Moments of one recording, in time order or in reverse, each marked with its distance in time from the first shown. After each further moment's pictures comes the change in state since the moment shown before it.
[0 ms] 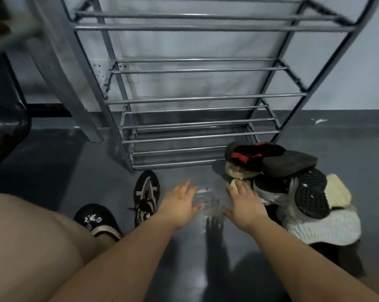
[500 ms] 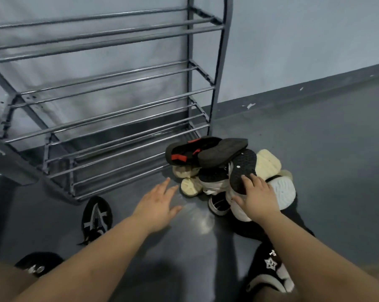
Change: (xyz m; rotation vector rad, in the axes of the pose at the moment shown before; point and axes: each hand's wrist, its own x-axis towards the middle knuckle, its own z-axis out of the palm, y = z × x) left_hand 0.026 0.092 -0.006 0.190 -0.059 0.206; right_hand -0.064 0.151 0.009 0.205 0.192 0.424
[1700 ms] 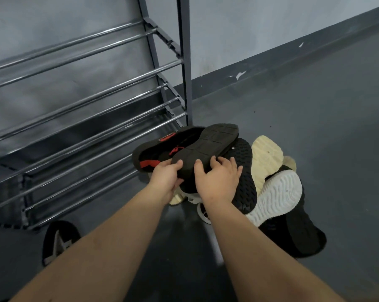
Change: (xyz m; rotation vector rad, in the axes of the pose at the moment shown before) left_hand 0.183 0.057 -0.002 -1.694 0.079 -0.522; right_hand 0.106 -0.064 0.014 0.557 0.197 0.330
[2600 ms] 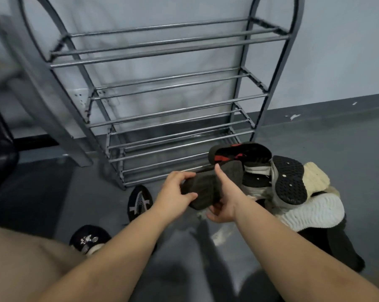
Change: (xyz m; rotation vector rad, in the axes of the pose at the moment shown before) left_hand -0.193 -0.014 -0.184 0.700 0.147 0.622; right_hand -0.163 -0.078 -0.001 0.834 -0.906 0.636
